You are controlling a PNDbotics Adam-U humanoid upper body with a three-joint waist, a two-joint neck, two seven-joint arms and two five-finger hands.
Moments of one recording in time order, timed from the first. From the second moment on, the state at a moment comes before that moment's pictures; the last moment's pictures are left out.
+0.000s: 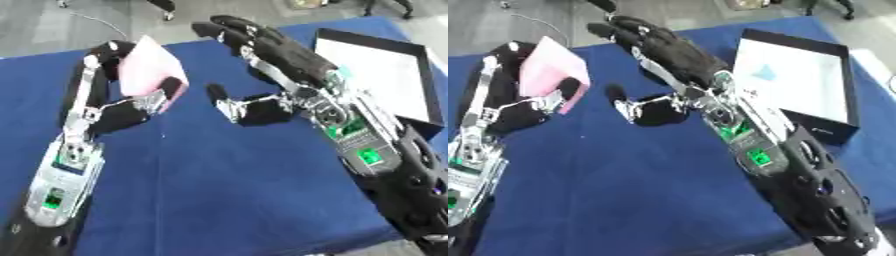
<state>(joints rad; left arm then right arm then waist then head) -0.54 0.10 -0.29 -1.61 -0.11 -0.07 0.04 -0.56 -0.38 0.40 -1.98 0.72 0.06 0.27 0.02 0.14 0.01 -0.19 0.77</state>
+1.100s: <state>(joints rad) -0.58 0.15 -0.39 -1.60 0.30 0.03 -0.21 -0.60 -0.45 0.39 -1.98 0.79 -0.11 0.33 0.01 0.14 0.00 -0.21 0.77</state>
